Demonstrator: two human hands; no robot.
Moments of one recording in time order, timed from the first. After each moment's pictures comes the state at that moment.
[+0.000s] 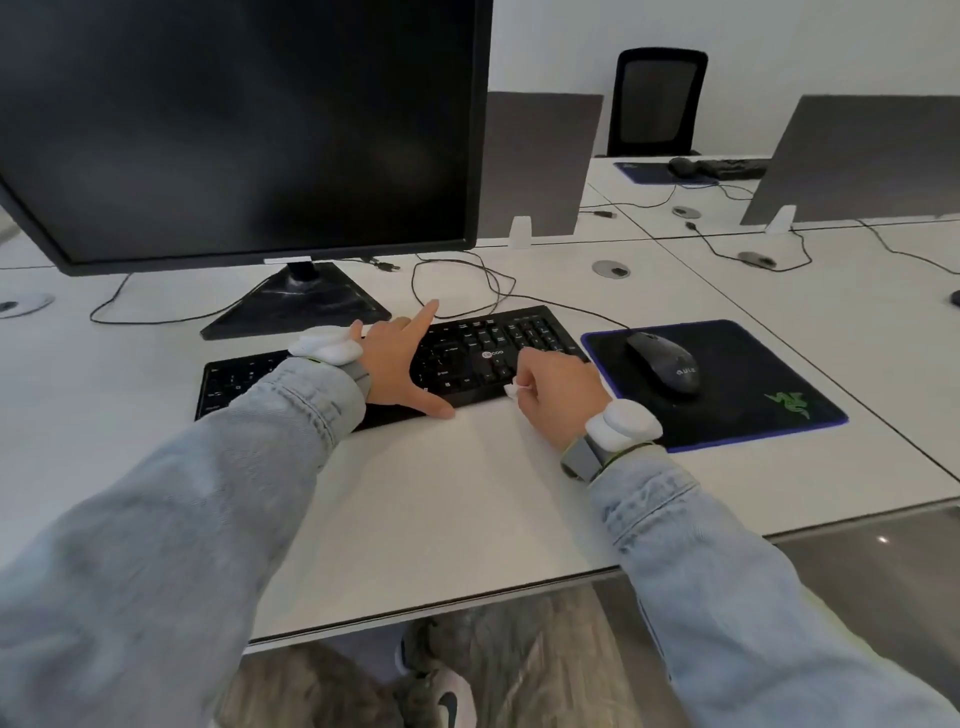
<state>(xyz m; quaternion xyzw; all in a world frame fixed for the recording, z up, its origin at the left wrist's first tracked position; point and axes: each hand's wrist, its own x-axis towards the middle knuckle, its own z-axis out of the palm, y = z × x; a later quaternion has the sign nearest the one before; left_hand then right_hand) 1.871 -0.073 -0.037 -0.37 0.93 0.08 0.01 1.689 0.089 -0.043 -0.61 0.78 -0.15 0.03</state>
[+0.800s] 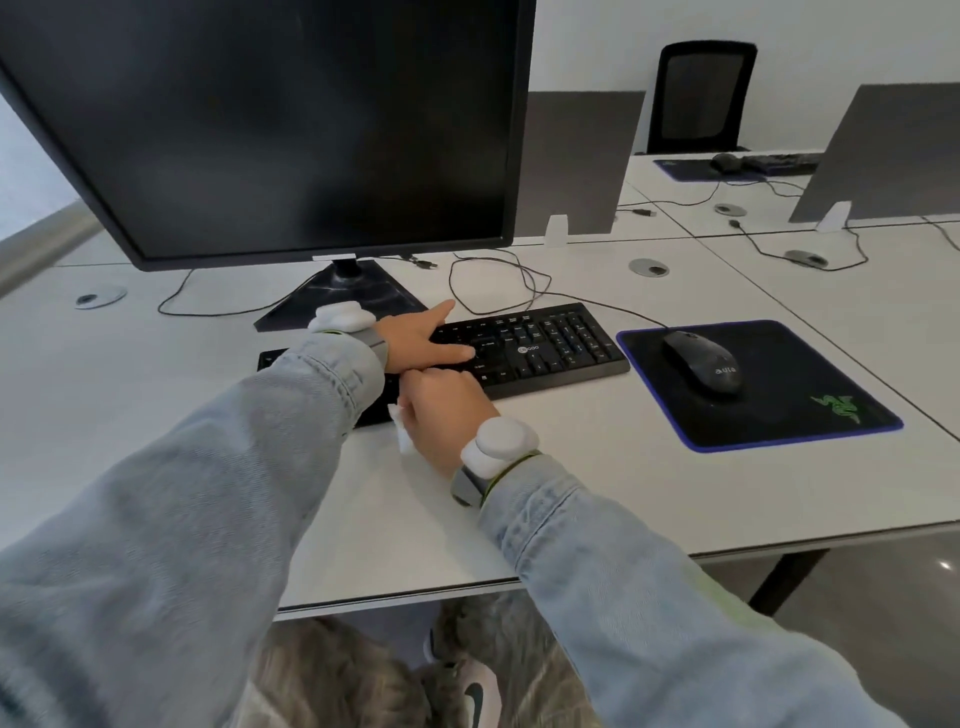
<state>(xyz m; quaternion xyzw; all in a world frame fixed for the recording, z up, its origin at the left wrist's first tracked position) 1.885 -0.085 -0.011 -0.40 0.89 0.22 0.04 1.823 0.042 -0.054 -0.73 0.66 -0.19 -0.04</state>
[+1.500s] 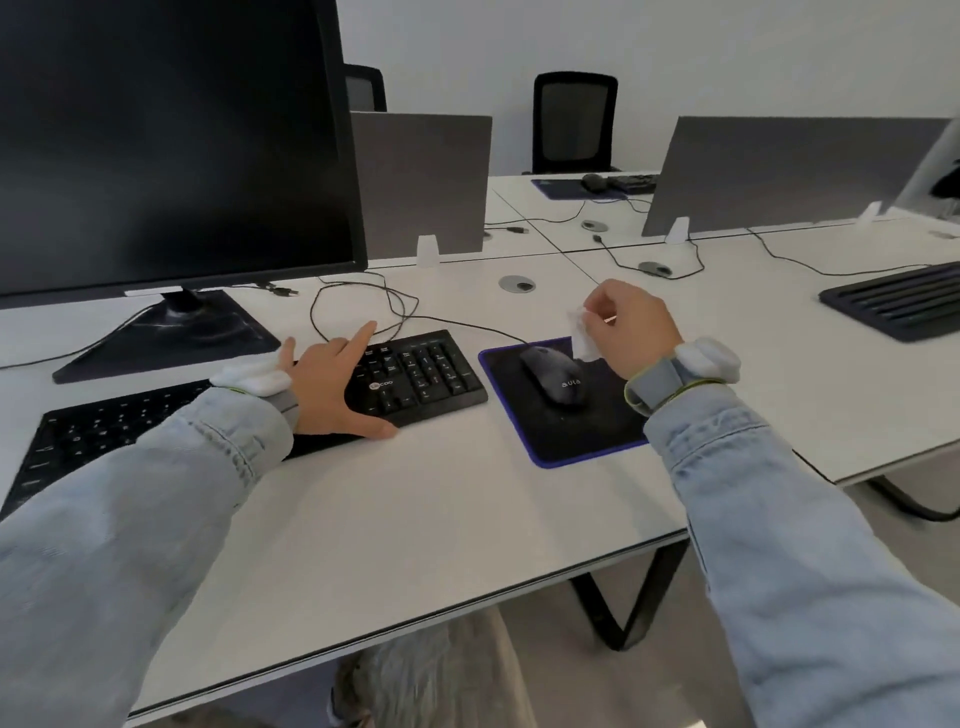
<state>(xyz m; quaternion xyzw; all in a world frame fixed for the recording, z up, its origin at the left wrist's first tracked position) 1.813 -0.058 -0.047 -0.37 0.93 0.06 -0.01 1.516 0.151 0.006 -0.45 0.81 -0.37 -0.05</state>
